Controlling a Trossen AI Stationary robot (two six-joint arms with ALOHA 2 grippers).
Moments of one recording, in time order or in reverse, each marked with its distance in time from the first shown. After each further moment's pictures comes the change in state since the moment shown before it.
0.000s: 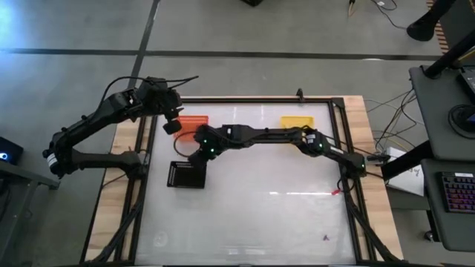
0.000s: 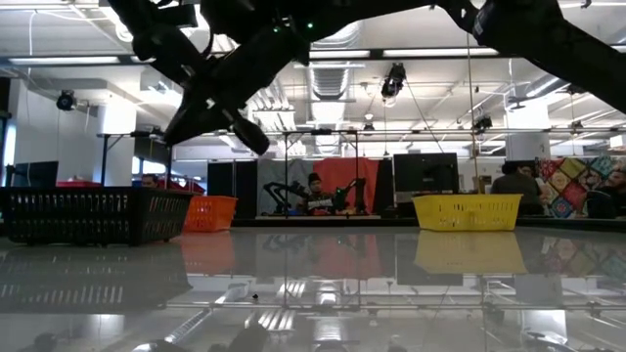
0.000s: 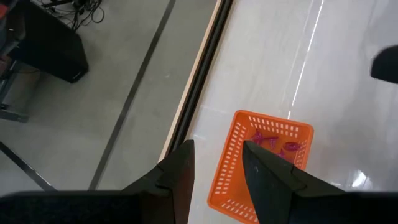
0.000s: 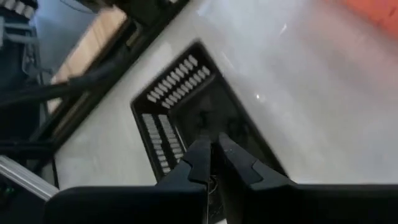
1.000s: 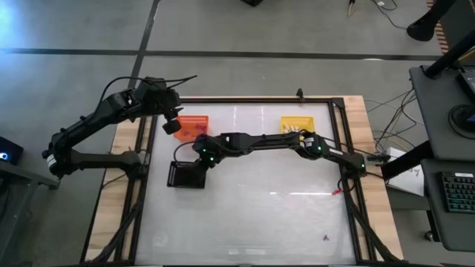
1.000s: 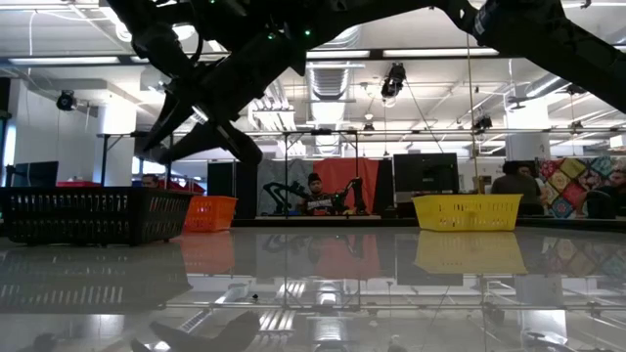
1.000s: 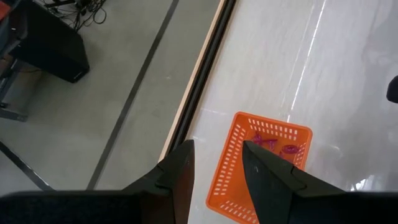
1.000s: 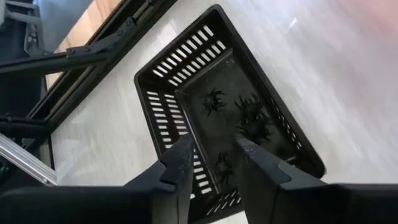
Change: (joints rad) left arm 0.000 -0.011 0.000 0.001 0.002 -0.016; right arm 0.036 0.020 -0.044 0.055 -0.018 -0.029
